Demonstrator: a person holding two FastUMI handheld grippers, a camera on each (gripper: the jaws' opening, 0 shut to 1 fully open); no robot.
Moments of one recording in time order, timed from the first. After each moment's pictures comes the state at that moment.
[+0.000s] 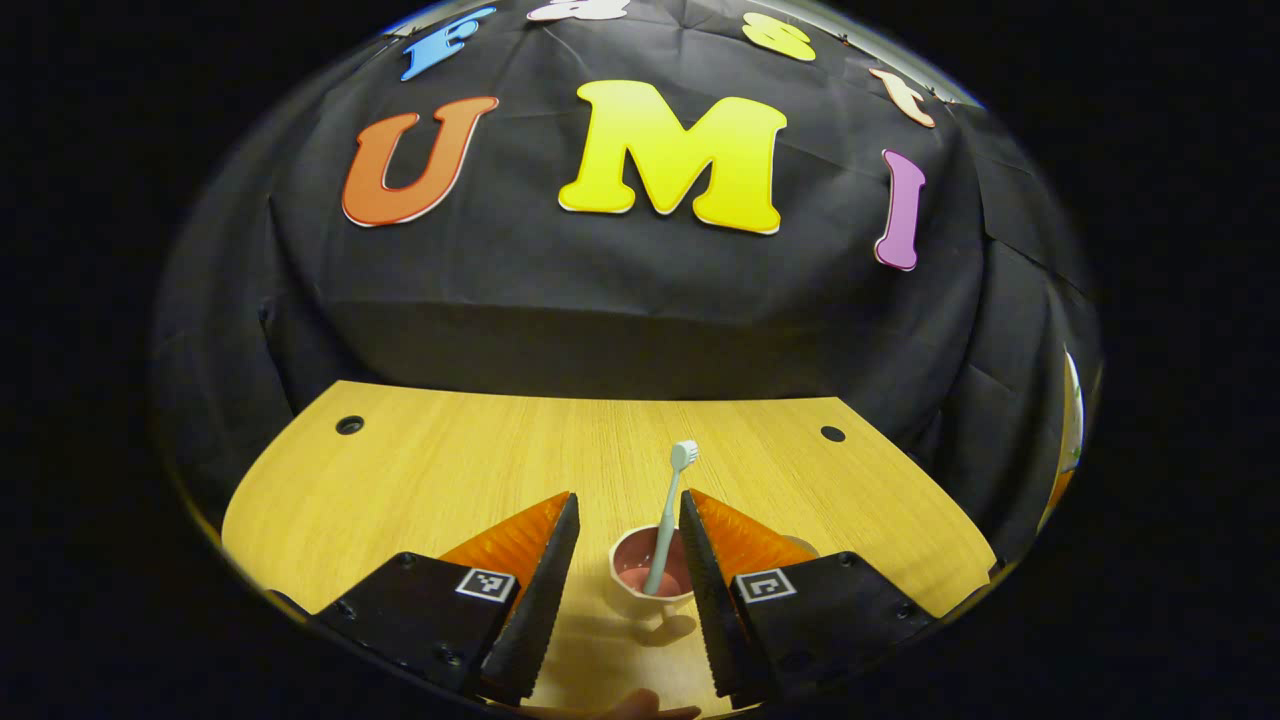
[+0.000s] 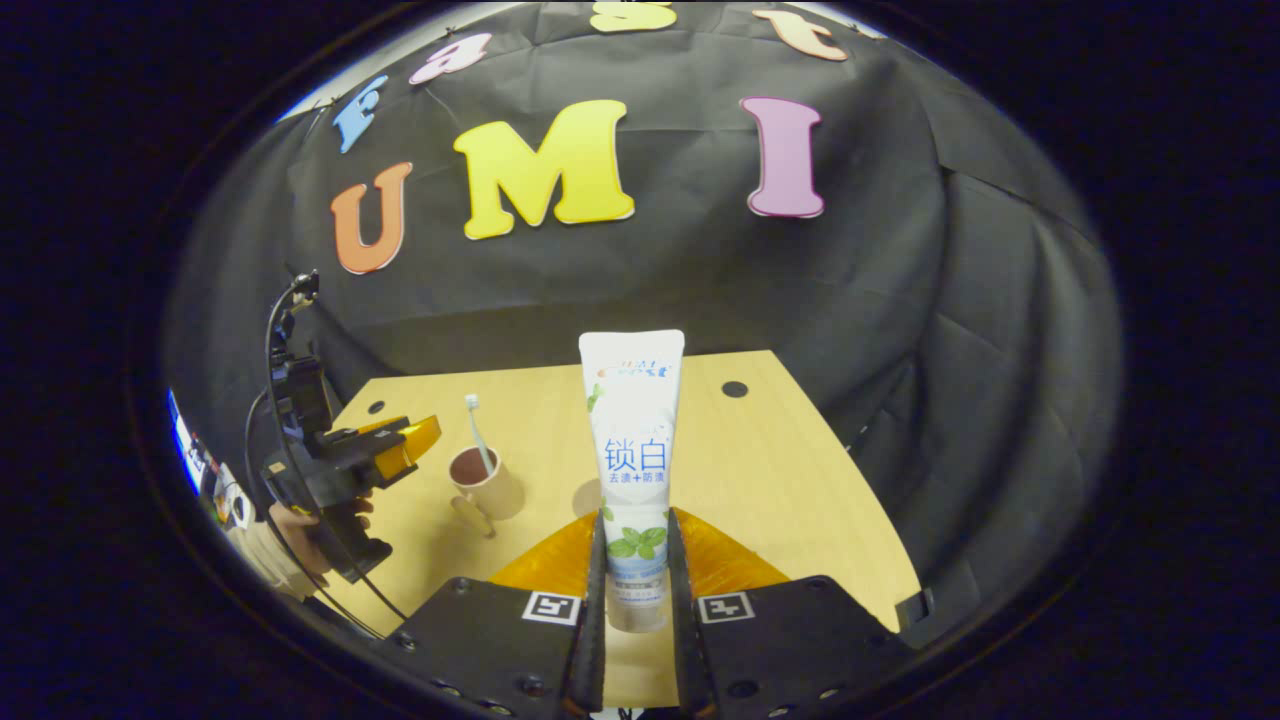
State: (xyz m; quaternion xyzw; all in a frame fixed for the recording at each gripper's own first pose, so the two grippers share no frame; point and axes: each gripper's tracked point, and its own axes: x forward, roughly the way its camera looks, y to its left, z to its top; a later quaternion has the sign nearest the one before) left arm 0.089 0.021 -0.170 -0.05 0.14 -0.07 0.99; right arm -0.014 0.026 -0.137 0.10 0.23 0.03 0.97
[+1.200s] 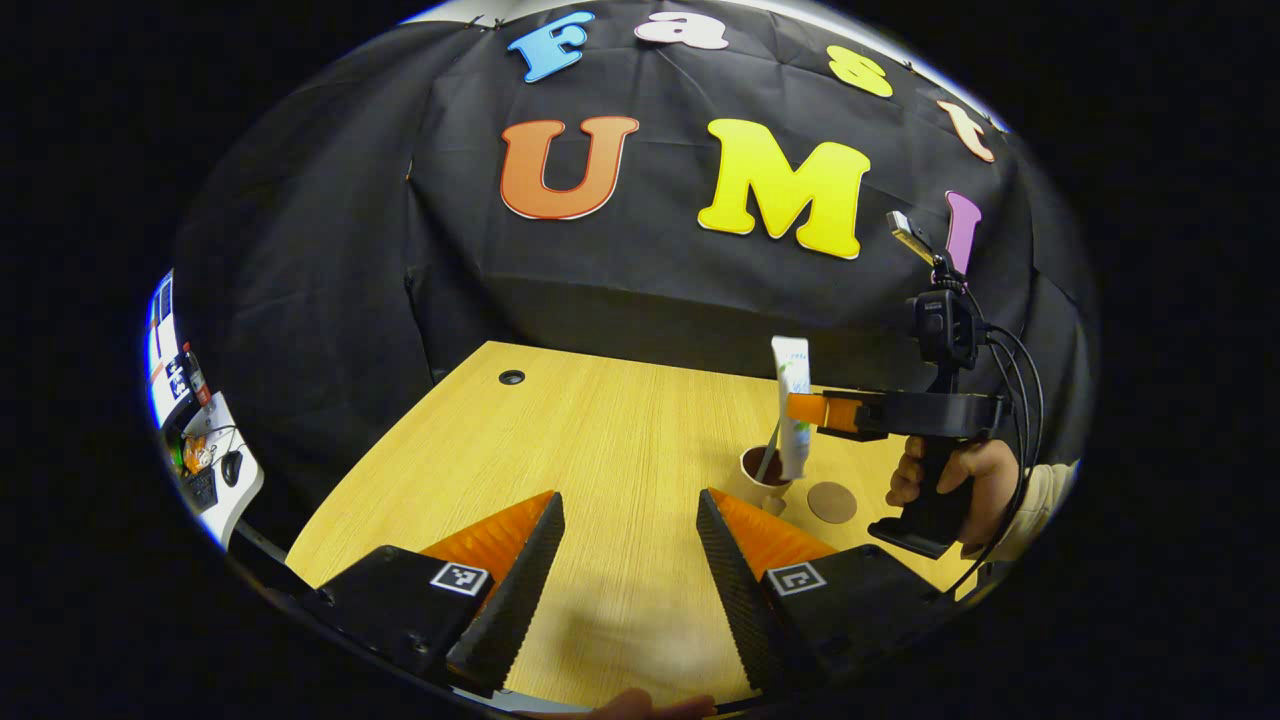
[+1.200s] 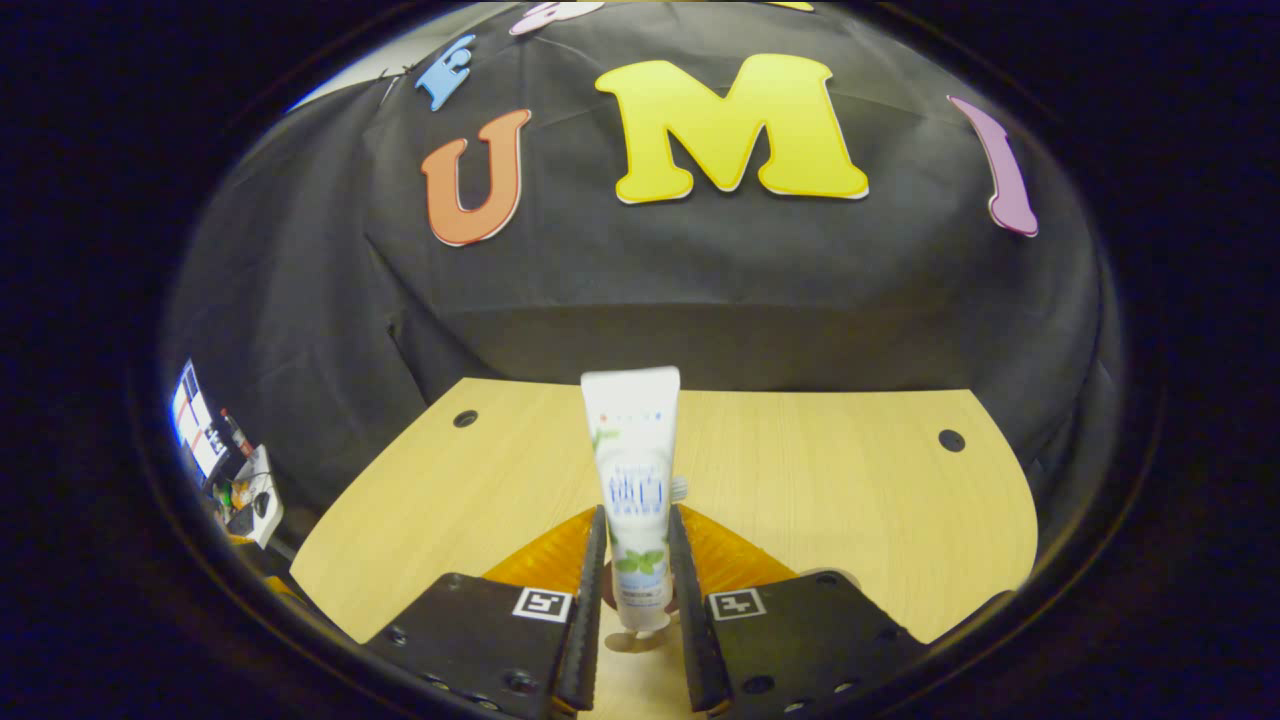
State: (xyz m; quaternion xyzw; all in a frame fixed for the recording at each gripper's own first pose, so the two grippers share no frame) left arm -0.064 0.127 -0.161 -0.09 0.19 0.04 0.98; right arm 0.147 0.234 -0.153 0.08 0.20 0.17 0.96
